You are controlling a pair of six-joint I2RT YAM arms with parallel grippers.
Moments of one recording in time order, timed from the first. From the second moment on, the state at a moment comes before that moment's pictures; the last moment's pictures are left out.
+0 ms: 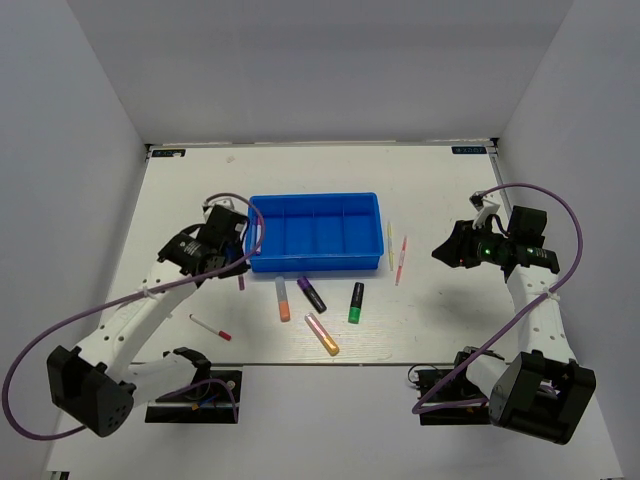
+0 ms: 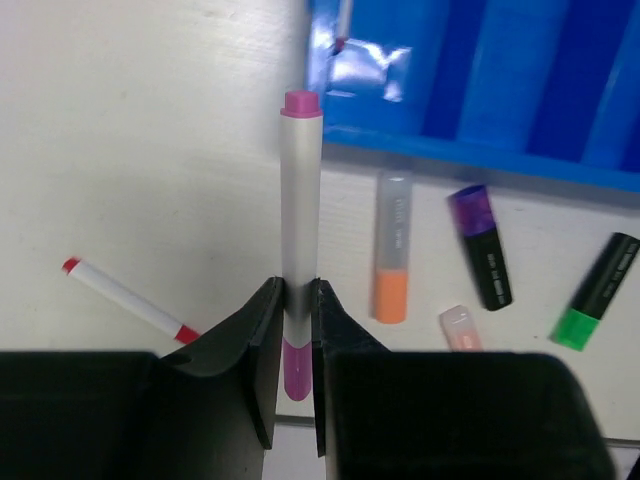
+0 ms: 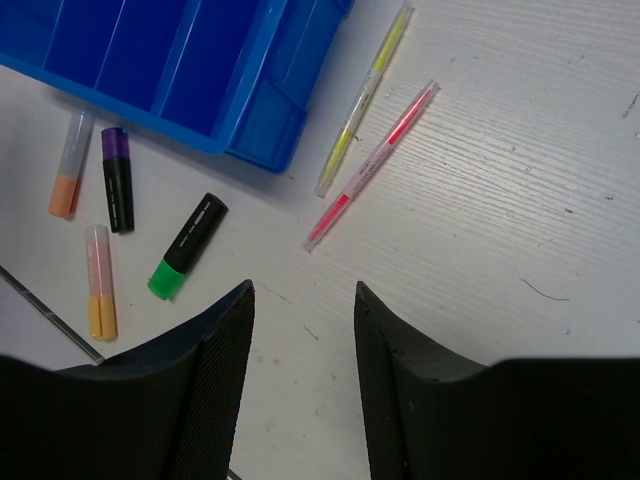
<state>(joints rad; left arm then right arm) -0.51 1.09 0.99 -0.92 -0.29 -0.64 -0.23 1.06 0.81 -0.61 -0.80 -0.22</state>
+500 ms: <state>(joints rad) -0.50 1.66 1.41 -0.79 -0.23 -0.47 -0.23 1.06 0.81 -0.61 -0.80 -0.22</state>
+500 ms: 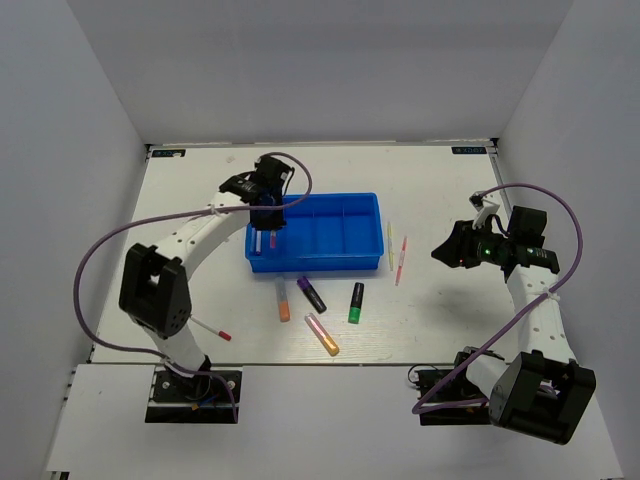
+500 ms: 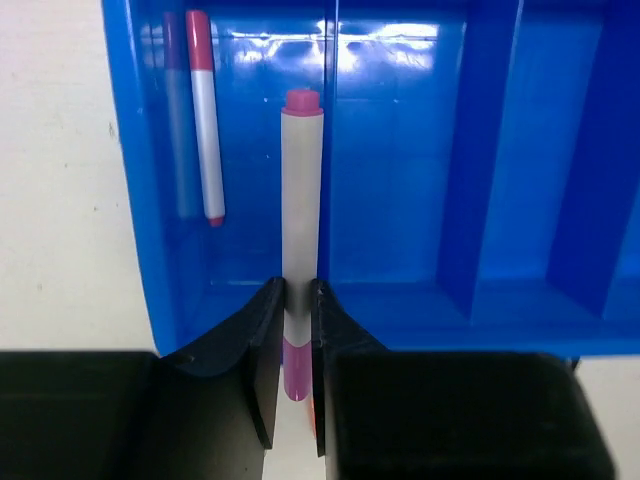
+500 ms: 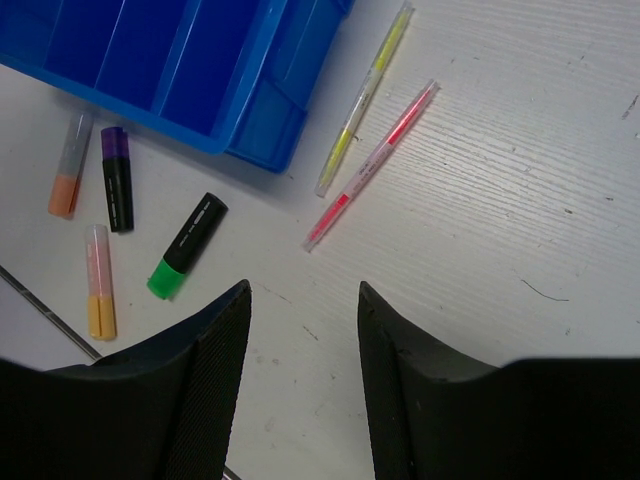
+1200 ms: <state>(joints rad) -0.51 1.51 1.30 -0.83 -0.38 -0.60 -0.23 1.06 0.81 -0.63 -0.80 -0.25</state>
